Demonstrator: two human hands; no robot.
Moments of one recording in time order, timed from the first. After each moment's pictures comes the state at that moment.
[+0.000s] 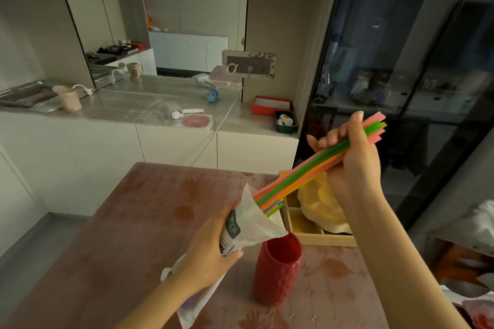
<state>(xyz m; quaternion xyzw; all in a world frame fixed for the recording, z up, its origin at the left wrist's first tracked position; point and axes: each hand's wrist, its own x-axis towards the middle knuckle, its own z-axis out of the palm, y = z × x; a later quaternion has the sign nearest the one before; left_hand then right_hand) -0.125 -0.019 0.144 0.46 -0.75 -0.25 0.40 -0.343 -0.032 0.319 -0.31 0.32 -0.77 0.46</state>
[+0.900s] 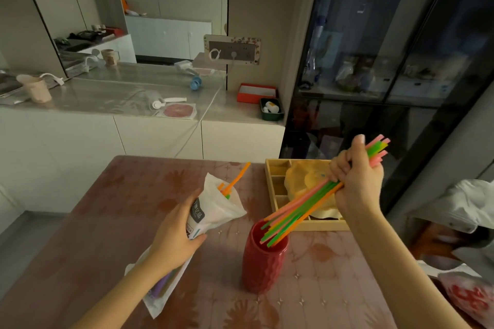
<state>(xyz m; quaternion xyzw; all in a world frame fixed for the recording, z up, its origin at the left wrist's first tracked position) -0.097 -0.049 0.118 0.51 -0.75 -0.20 0.38 -0.396 -0.035 0.254 -0.33 0.39 -0.77 0.38</state>
